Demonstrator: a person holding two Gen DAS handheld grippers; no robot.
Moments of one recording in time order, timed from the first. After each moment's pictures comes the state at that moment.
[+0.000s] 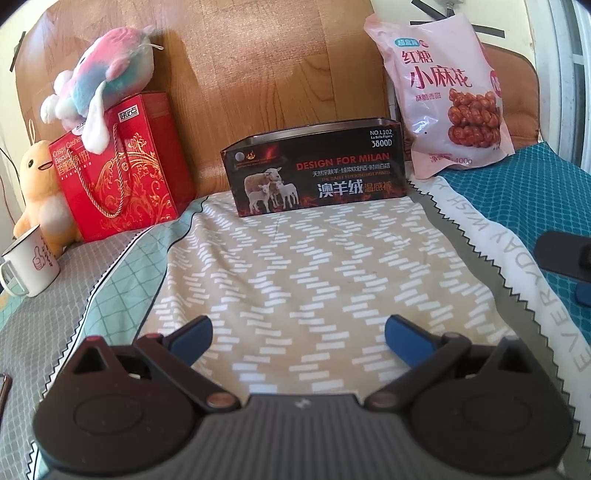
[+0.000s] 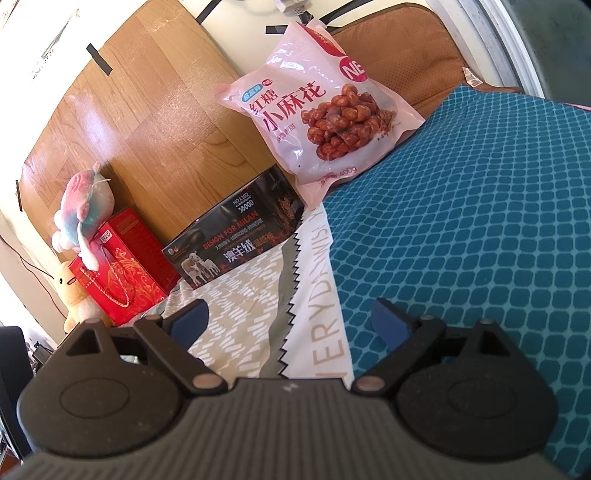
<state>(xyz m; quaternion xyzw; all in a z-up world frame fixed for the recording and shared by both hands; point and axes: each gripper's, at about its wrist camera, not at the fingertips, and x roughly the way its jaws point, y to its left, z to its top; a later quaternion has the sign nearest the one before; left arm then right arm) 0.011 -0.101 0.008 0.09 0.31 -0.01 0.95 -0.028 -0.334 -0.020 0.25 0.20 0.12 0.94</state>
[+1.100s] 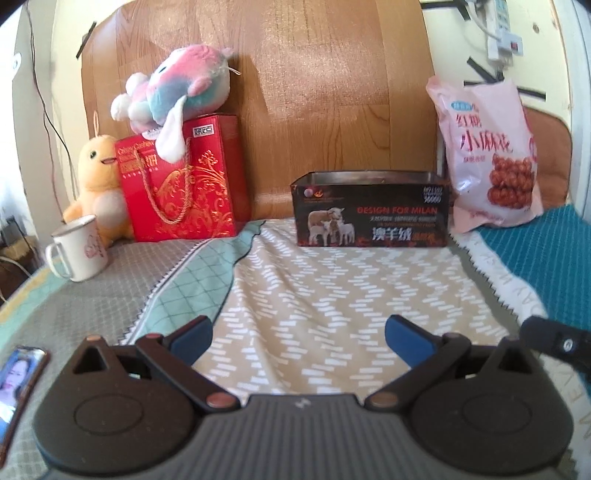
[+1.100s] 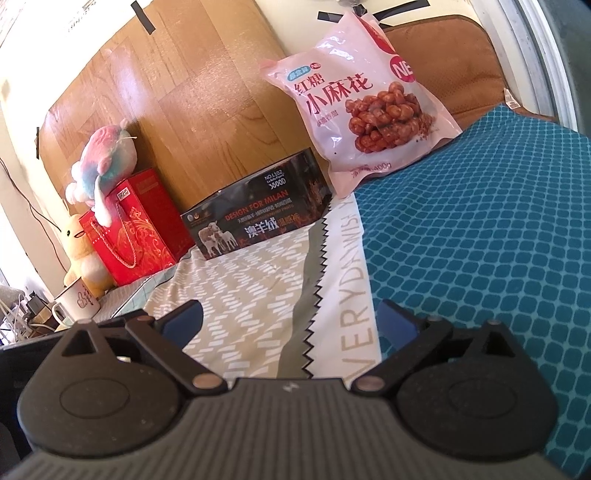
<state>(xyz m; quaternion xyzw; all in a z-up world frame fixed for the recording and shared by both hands) -0.021 -0.071 0.036 0.04 0.25 0.05 0.97 -0.030 -0.311 -0.017 0.18 0.20 0.16 0.95</state>
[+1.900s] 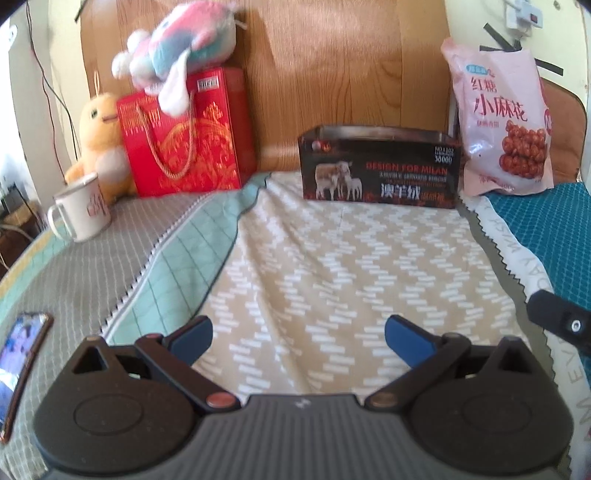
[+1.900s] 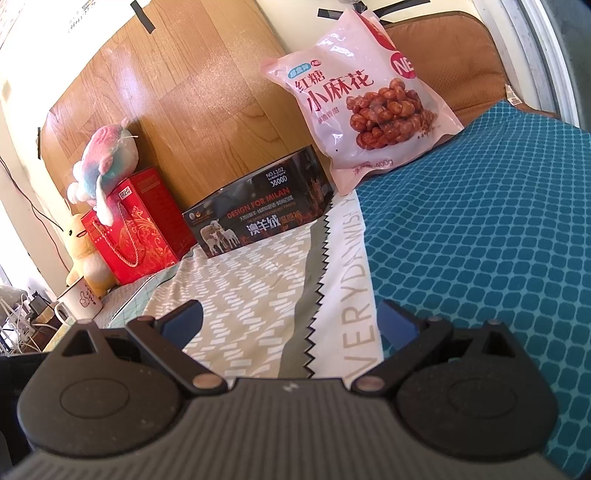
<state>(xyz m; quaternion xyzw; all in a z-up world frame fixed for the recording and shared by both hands) -0.015 -0.064 0.031 0.01 0.33 0.06 0.94 -0.029 -0.311 -0.018 0.18 0.21 0.16 0.95</state>
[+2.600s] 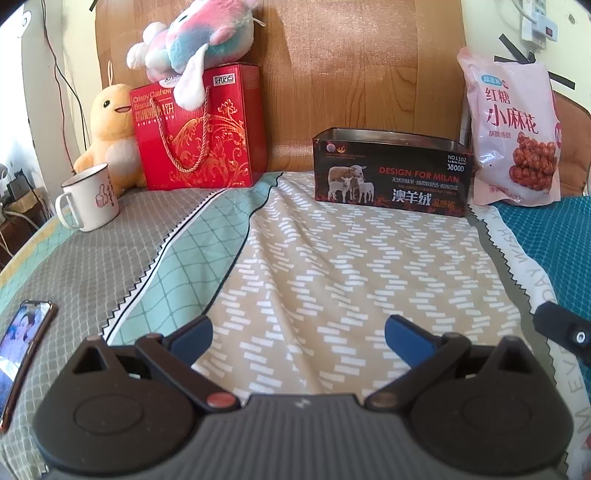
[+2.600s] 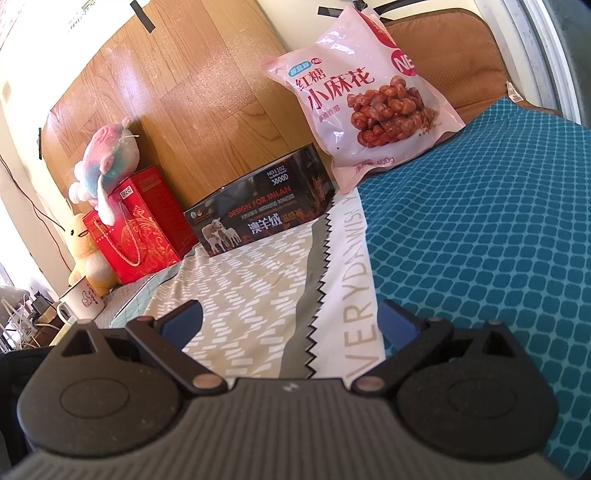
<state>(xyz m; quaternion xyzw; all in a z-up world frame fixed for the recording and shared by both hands) -0.018 -0.057 0.033 0.00 0.33 0.07 0.94 -0.029 -0.311 -0.018 0.18 0.21 0.16 0.95</state>
